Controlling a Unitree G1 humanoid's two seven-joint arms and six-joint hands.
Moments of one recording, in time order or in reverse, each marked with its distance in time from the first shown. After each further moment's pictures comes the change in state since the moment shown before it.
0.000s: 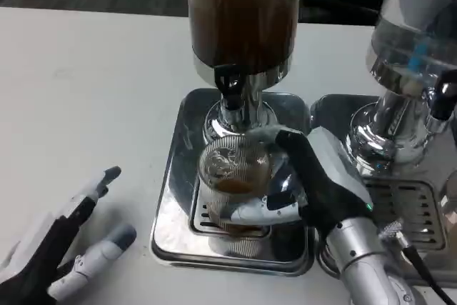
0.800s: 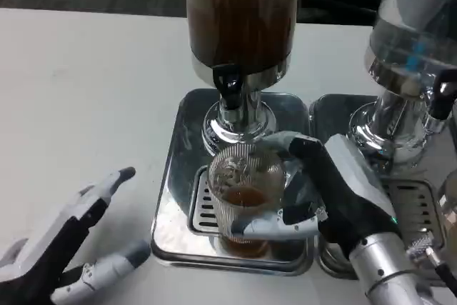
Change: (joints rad) left arm 0.061 0.062 0.010 -0.146 0.120 0.000 0.017; right arm 0.120 -0.061 0.001 -0.221 -0.004 0.051 0.085
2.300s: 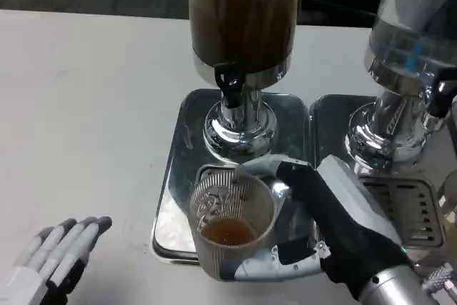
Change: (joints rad) left arm 0.438 -0.025 0.147 -0.421 0.359 0.114 0.258; right arm 0.183 -0.033 0.057 -0.273 -0.050 0.022 0.136
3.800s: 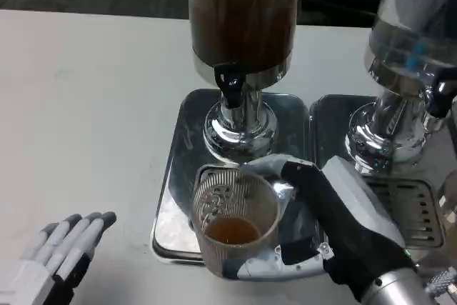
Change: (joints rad) left arm -0.033 0.003 -0.035 0.002 0.005 0.032 0.004; right arm 0.020 0.014 -0.008 0.000 -0.008 -0.018 -0.014
